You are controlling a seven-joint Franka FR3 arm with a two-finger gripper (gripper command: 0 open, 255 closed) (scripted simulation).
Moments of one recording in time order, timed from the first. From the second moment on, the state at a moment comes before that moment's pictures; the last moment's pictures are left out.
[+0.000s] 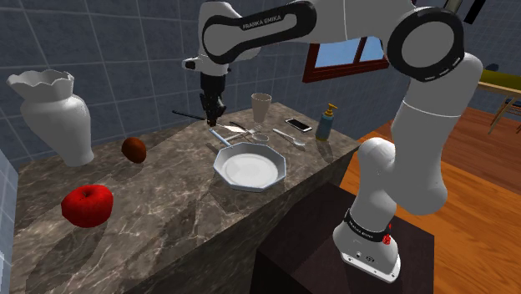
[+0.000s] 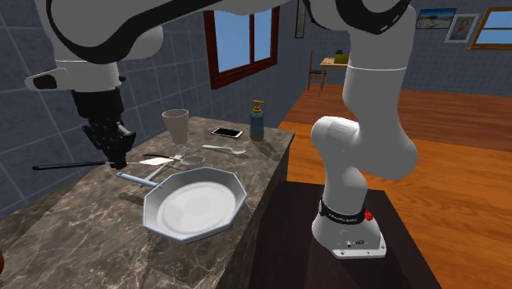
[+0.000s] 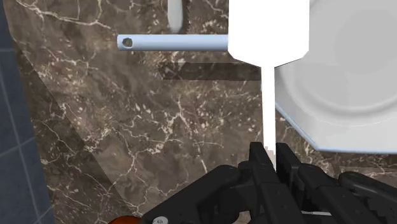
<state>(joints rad) 0.84 0.05 -0.59 -1.88 0.09 1.95 -1.14</state>
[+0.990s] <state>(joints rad) 0.79 0.44 -0.53 -1.47 0.29 1.88 -1.13</state>
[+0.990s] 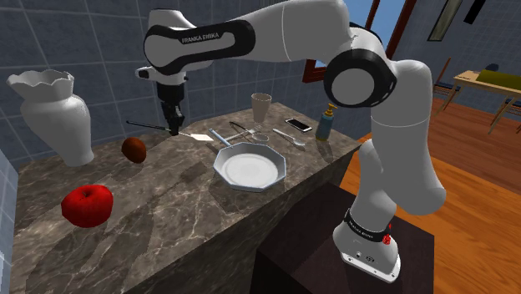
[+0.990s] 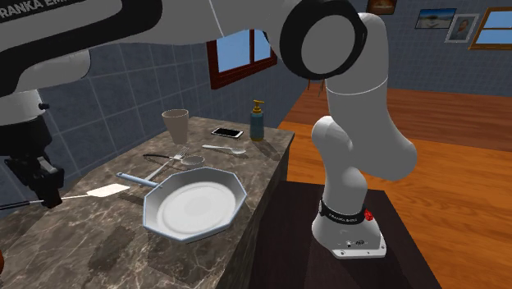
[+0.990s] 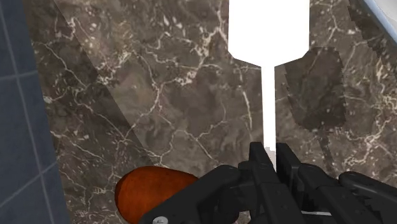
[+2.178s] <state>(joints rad) 0.80 0.50 -0.51 -1.62 0.34 2.08 -1.17</state>
